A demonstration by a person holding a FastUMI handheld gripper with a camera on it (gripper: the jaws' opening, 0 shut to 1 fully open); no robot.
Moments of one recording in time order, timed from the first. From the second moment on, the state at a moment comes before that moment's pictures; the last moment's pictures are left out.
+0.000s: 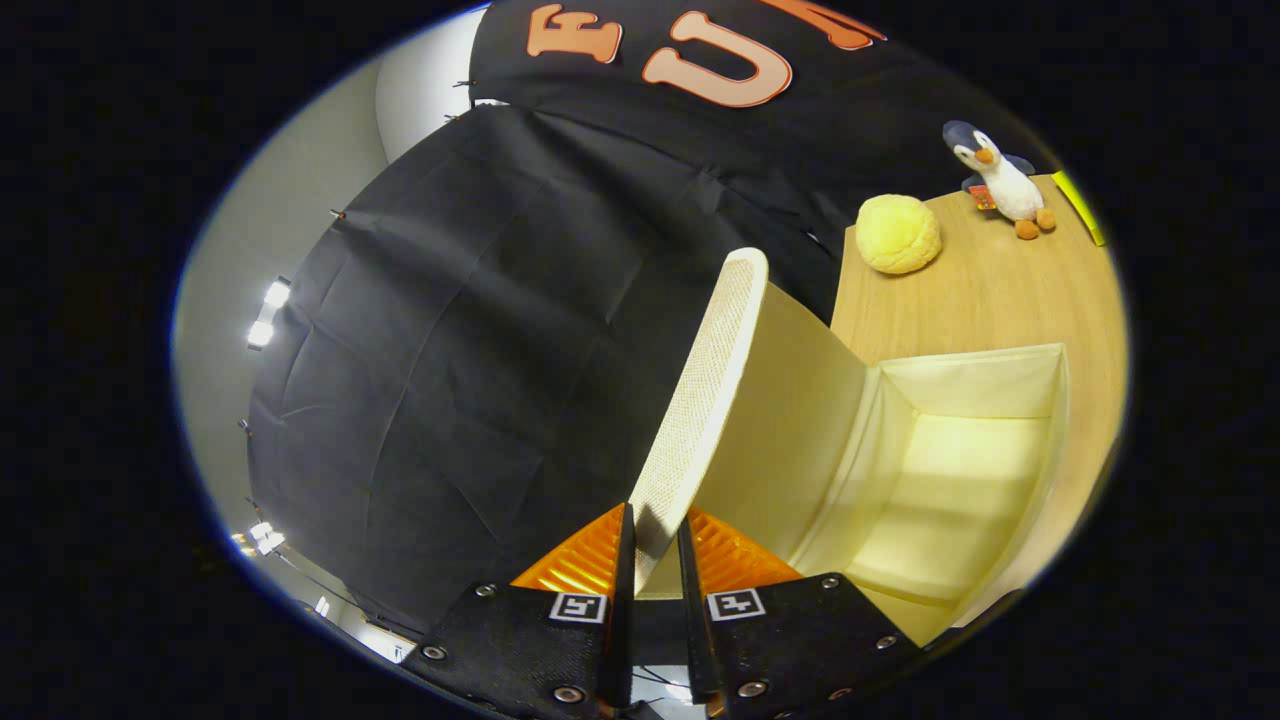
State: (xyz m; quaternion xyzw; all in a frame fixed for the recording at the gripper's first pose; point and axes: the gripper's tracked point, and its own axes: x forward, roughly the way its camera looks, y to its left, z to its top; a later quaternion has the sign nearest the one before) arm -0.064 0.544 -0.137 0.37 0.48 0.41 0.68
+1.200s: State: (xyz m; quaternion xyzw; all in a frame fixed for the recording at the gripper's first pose) arm -0.064 0.425 -0.232 0.19 0.47 0.29 0.82
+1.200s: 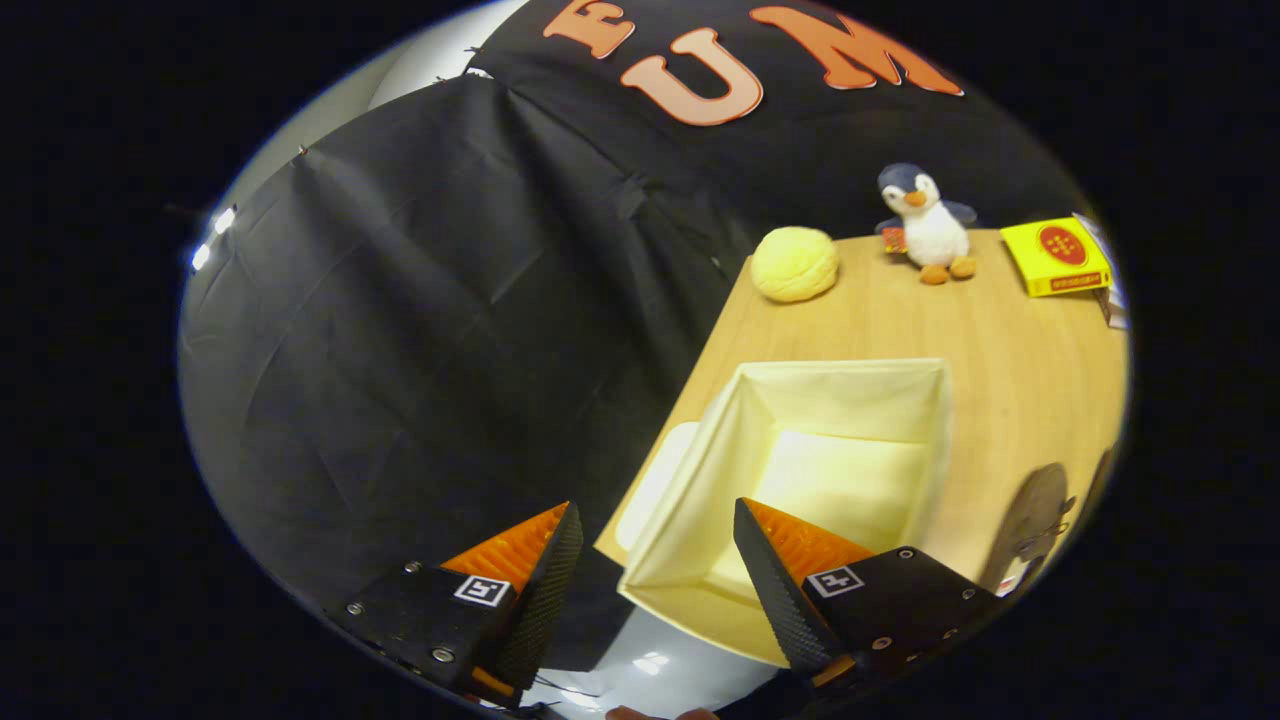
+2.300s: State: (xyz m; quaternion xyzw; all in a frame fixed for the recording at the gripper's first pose) arm -0.117 0.138 -0.433 -0.03 0.54 0.10 0.84
